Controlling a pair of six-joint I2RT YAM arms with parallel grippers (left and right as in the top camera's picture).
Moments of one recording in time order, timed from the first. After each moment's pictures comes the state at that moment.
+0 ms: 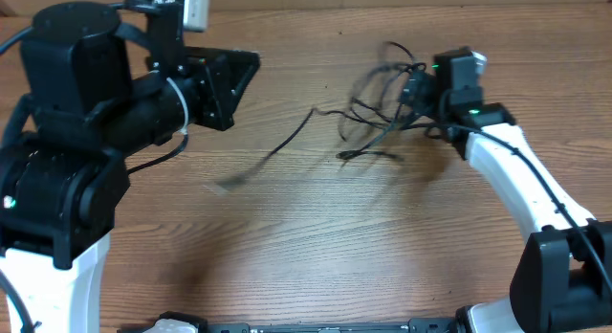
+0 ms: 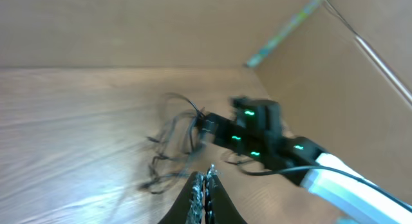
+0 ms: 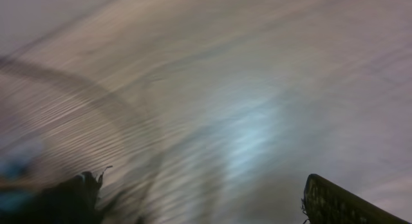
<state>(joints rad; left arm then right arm) -0.23 1.38 2.07 -1.14 0.48 -0.37 0.15 1.66 1.19 -0.41 0.18 0.57</state>
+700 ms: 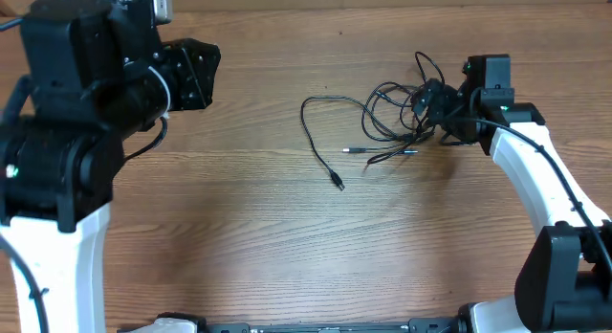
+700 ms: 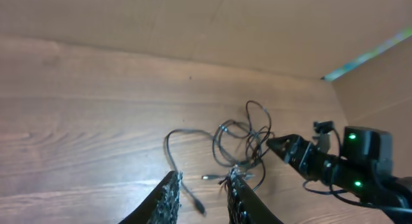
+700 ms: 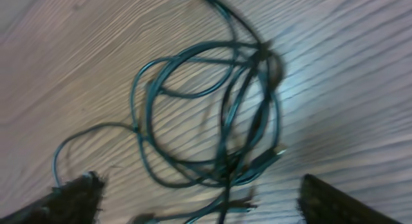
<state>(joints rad) -0.15 1.44 2.07 -1.22 0.27 -0.36 0.02 1.66 1.19 -0.52 -0.16 0.53</state>
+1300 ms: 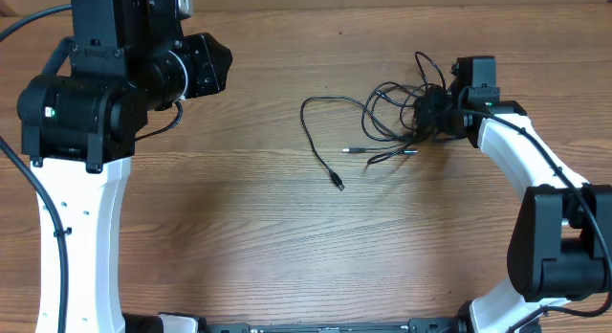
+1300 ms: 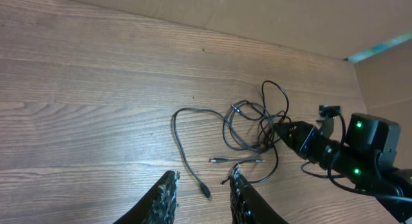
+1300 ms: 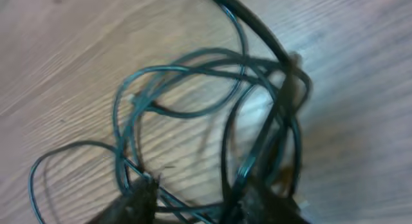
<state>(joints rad) -0.15 1.54 2.07 -1.26 0.27 -0.38 0.02 1.81 1.19 -0.37 -0.17 0.51</state>
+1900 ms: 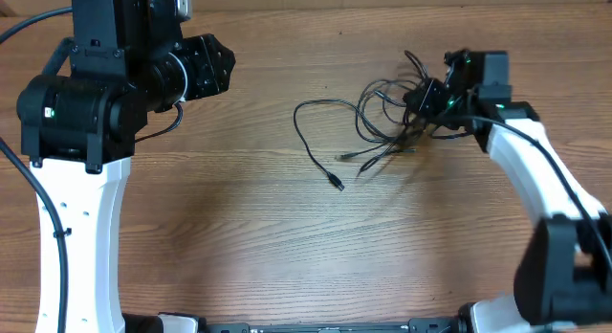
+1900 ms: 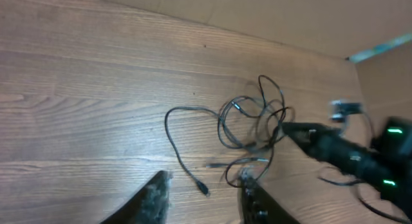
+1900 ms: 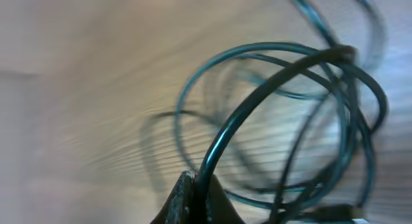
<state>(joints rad) -0.15 1.55 2.07 -1.28 0.27 -0.39 0.01 1.66 1.19 -0.38 -0.52 0.47</state>
